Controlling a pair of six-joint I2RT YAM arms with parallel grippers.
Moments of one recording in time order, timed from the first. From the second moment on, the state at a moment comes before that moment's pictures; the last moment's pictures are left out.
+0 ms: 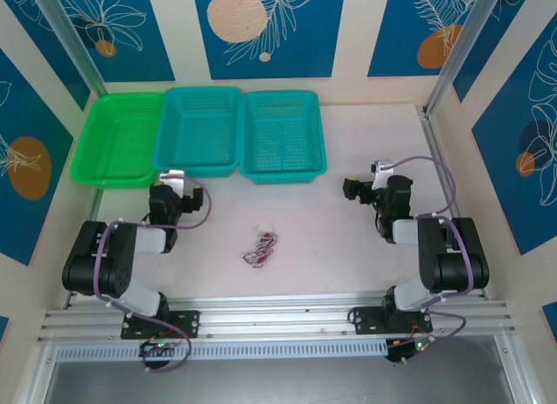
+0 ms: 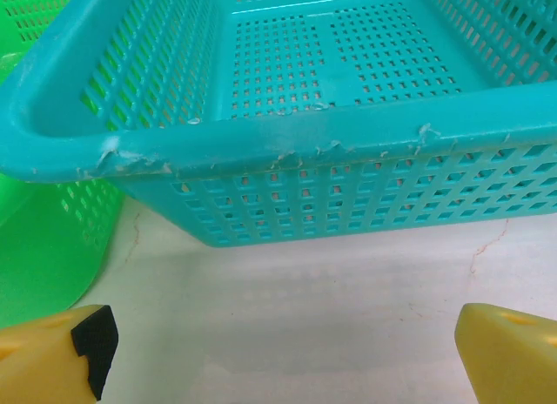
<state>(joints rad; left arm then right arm) -0.09 1.54 0.39 0.75 -0.11 0.07 -0.01 1.52 0.43 0.69 -0.23 0.09</state>
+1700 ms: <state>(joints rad) -0.54 0.97 0.55 -0.38 0.24 -0.99 0.68 1.34 0.80 -0.36 -0.28 0.87</state>
